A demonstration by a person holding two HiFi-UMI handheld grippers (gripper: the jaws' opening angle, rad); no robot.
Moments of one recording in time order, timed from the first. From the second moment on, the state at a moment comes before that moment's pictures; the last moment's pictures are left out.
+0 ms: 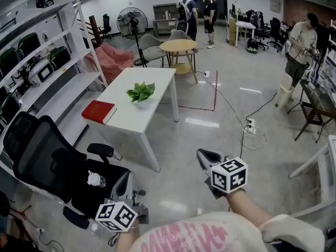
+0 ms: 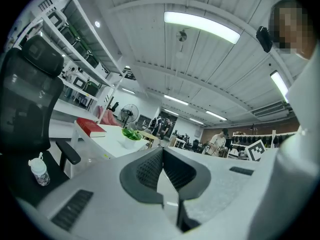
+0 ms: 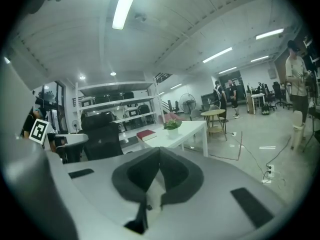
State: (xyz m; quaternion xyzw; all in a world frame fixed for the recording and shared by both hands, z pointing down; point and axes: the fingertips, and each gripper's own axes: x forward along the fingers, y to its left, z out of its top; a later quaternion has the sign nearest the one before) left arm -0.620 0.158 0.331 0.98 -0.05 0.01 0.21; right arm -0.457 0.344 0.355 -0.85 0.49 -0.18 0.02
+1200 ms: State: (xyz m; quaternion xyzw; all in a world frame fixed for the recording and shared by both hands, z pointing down) left arm -0.430 0.121 0.380 0.97 0.00 0.05 0.25; right arm -0.321 0.304 0.422 -0.84 0.47 -0.26 0.07
